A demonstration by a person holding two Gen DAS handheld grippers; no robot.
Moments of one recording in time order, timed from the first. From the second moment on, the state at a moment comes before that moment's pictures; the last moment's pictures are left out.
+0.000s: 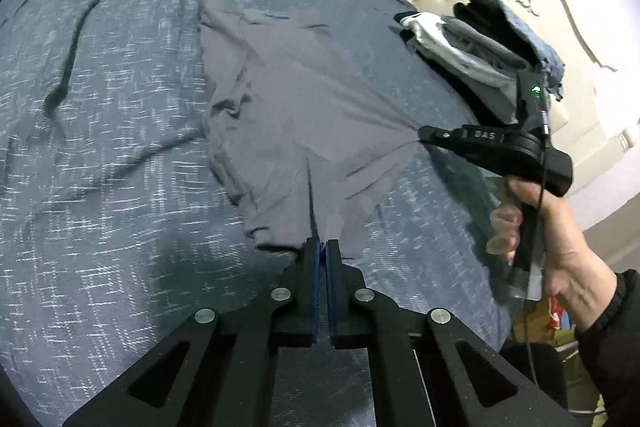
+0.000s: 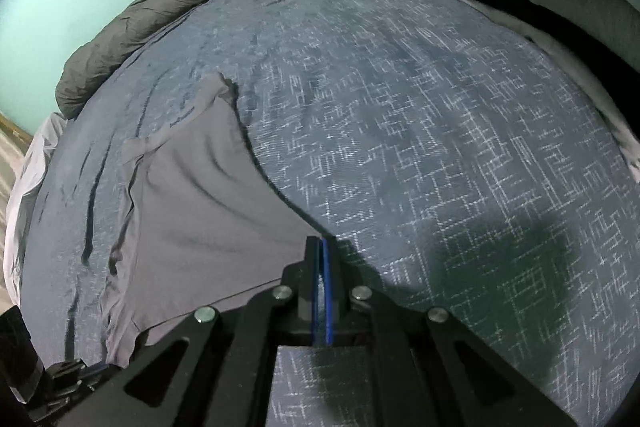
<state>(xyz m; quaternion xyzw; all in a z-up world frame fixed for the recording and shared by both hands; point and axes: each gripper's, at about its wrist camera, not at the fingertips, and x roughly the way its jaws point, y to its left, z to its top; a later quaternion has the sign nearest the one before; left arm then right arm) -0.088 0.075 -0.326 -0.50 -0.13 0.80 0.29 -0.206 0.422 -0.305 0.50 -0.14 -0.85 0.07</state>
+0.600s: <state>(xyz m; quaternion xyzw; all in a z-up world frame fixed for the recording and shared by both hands) -0.086 0.013 -0.312 -0.48 -0.15 0.84 0.23 -0.135 0.316 -0.291 0.51 -0.17 -0.82 0.18</state>
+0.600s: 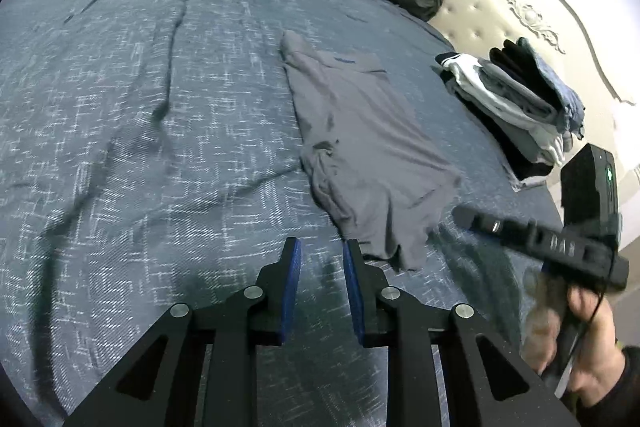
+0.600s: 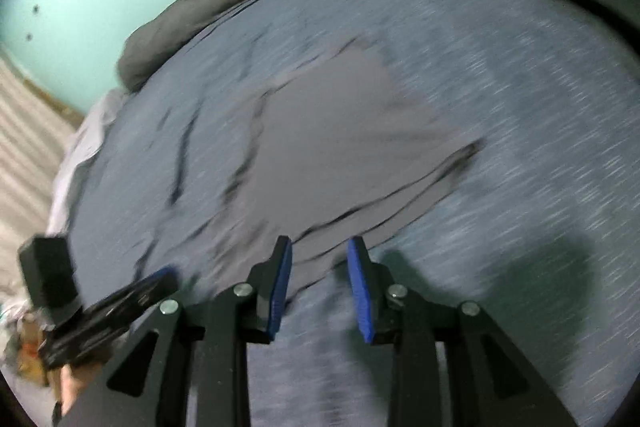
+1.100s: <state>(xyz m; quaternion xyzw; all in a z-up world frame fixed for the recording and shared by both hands) -0.085 0.001 -0.308 -0.47 -0.15 0.84 0.22 -0.127 0.261 -0.309 0.54 -0.15 -0.80 0.23</state>
